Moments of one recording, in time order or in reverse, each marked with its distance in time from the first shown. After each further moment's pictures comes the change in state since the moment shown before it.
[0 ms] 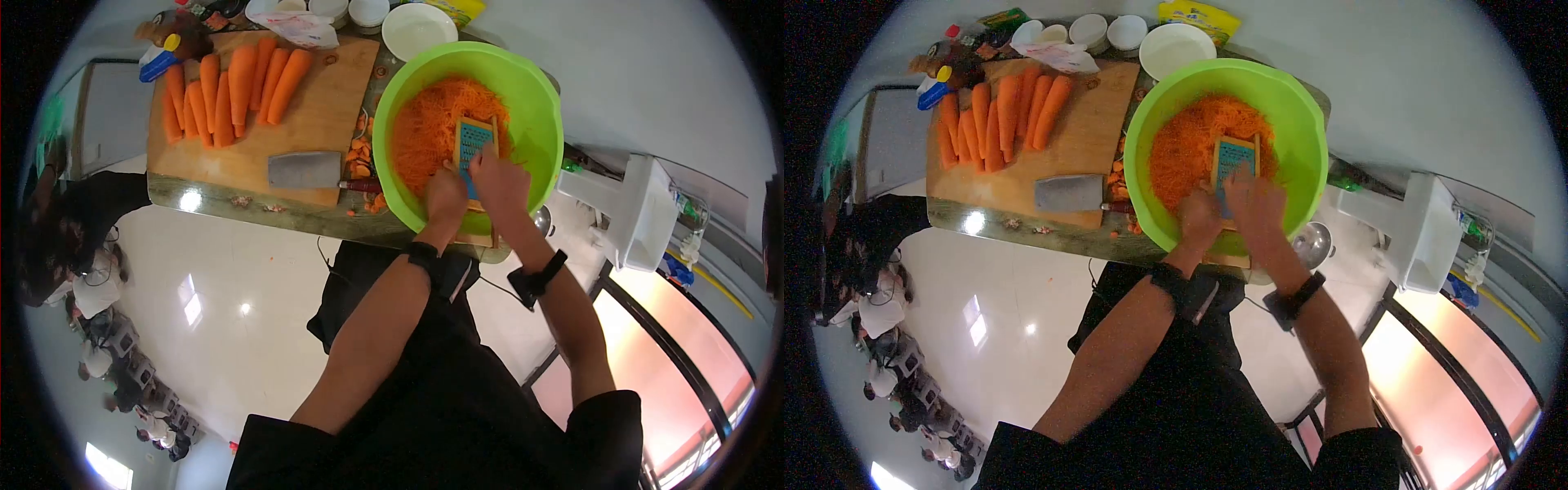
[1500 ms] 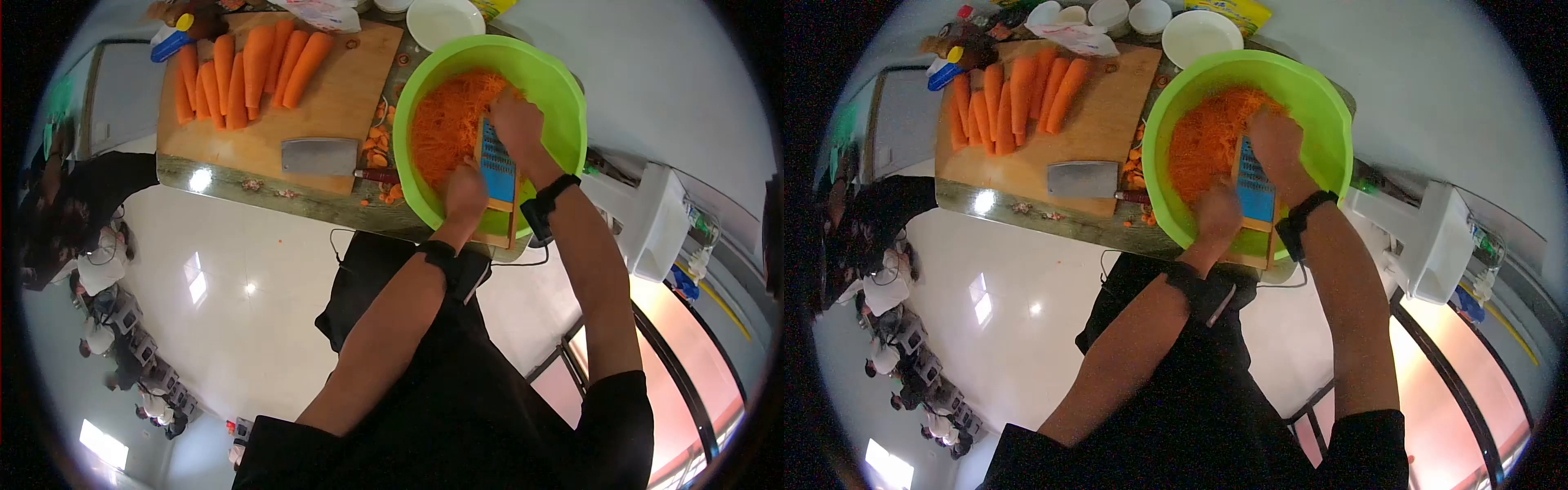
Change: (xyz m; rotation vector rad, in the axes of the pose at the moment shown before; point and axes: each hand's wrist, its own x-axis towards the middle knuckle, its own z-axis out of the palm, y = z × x) left_hand -0.001 -0.005 0.009 0.016 0.139 0.091; right_hand 0.108 0.021 0.055 -0.069 0.039 -0.104
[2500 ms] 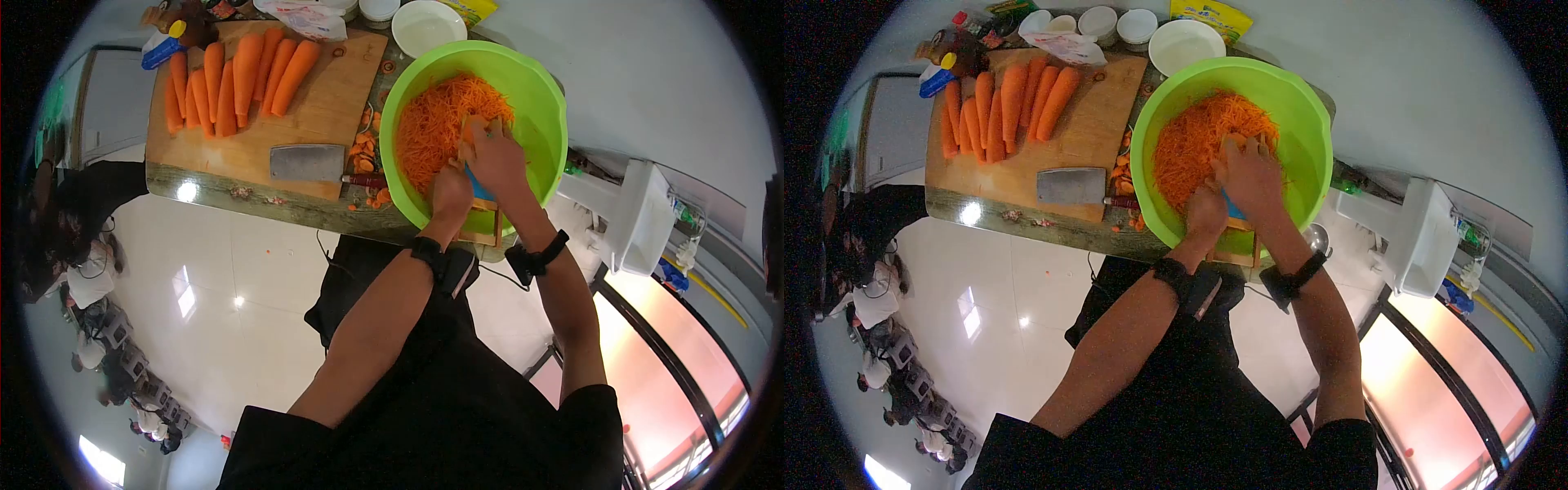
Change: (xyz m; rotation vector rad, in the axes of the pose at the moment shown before) left_hand 0.003 0.009 -0.021 -0.112 -0.316 -0.129; right_hand -0.072 -0.026 -0.048 0.084 0.129 -0.173
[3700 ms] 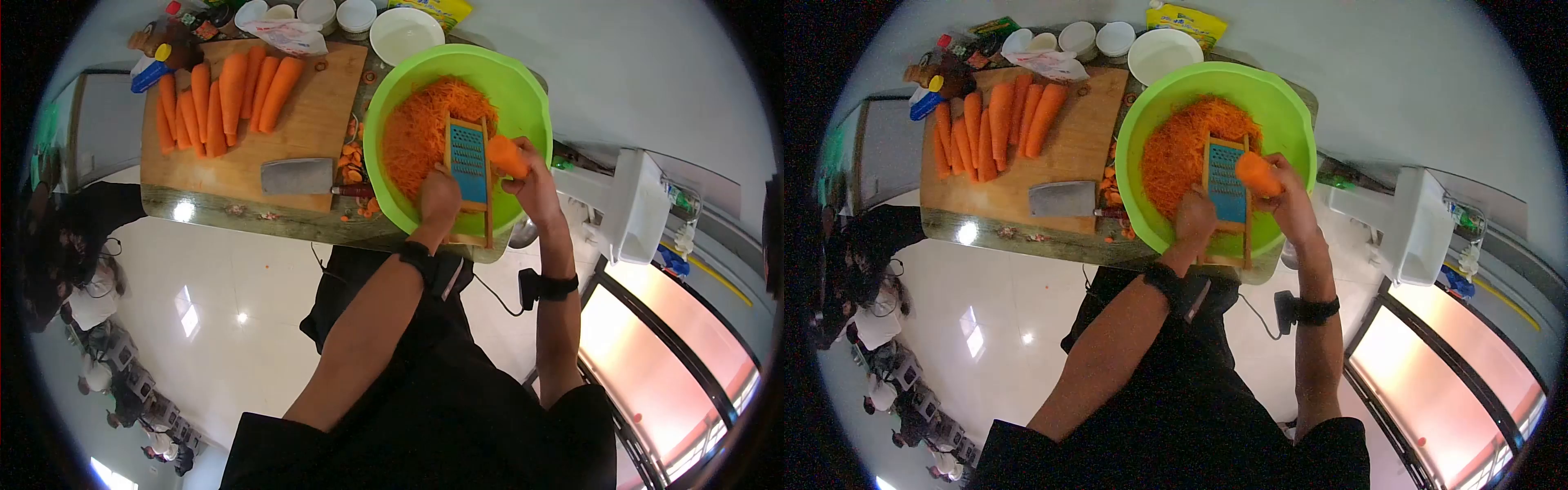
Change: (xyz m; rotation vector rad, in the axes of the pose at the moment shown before) left_hand 0.004 0.003 0.000 0.544 -0.061 0.104; right_hand -0.043 0.051 -0.062 1.903 -0.210 0.792
